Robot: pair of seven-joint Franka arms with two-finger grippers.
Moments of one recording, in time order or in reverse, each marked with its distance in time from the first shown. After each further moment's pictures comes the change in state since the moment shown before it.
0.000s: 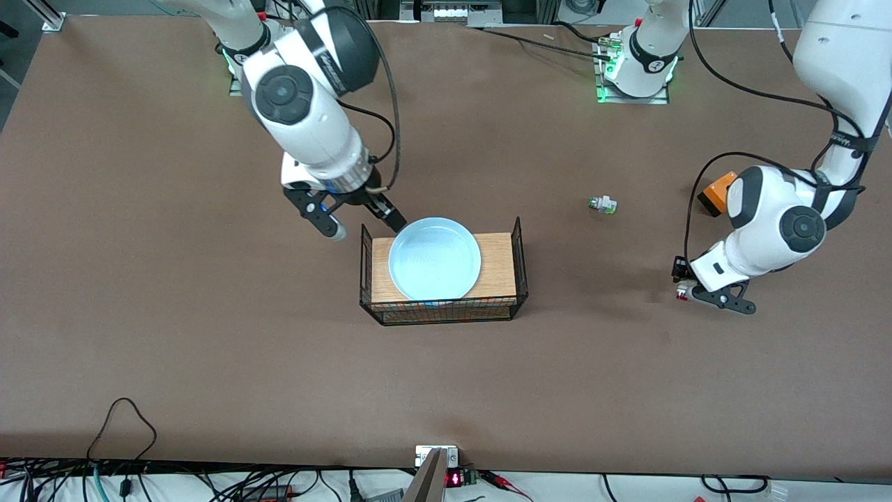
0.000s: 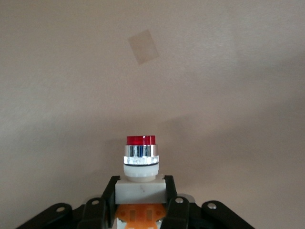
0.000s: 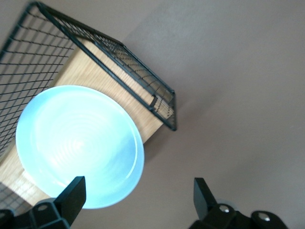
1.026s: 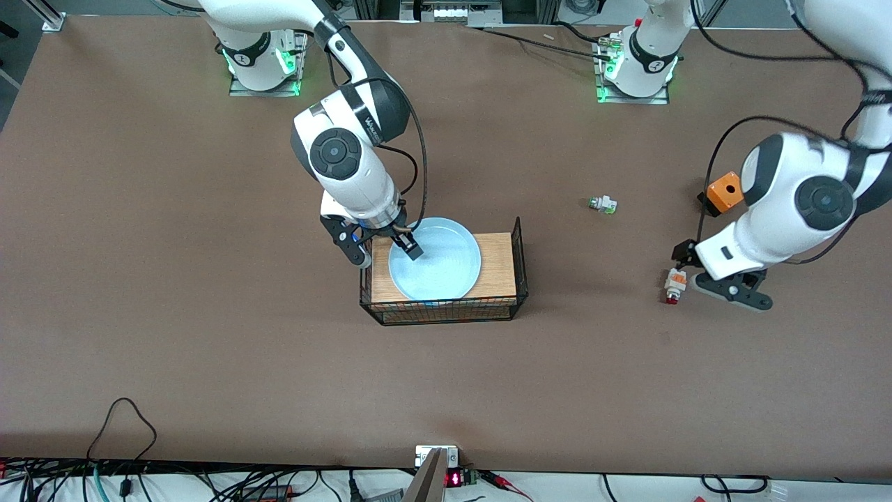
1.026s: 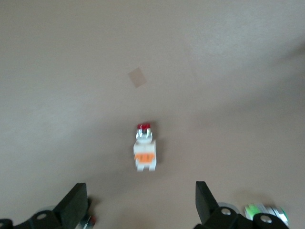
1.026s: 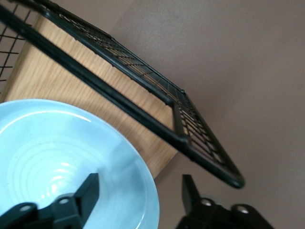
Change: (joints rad) left arm 0.024 -0.220 -0.174 0.184 0.024 -0.458 -0.020; right arm 0.021 0.156 -0.007 0.020 0.000 0.122 0.082
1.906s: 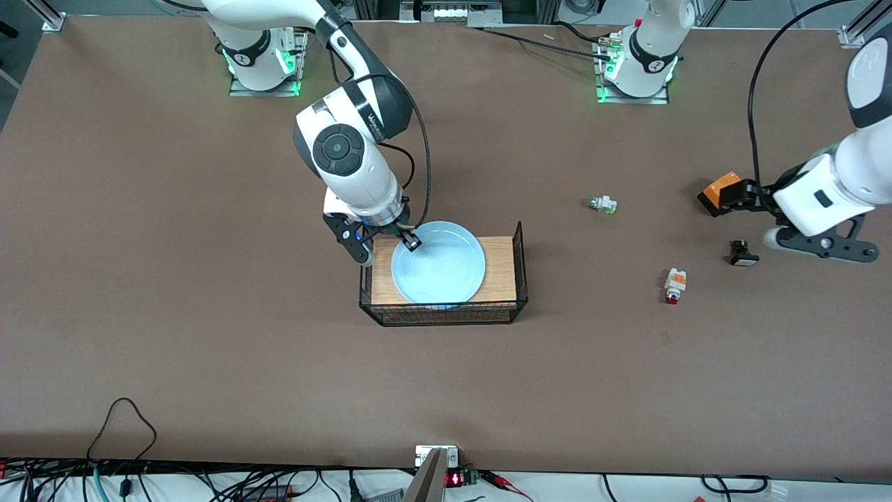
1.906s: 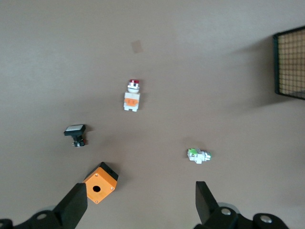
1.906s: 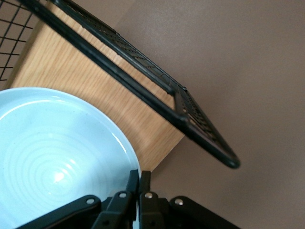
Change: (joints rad) left arm -0.239 -0.102 0.275 0.317 -0.232 -0.478 -0.079; right arm 0.005 -0.004 0.002 0.009 0.002 -0.003 -0.008
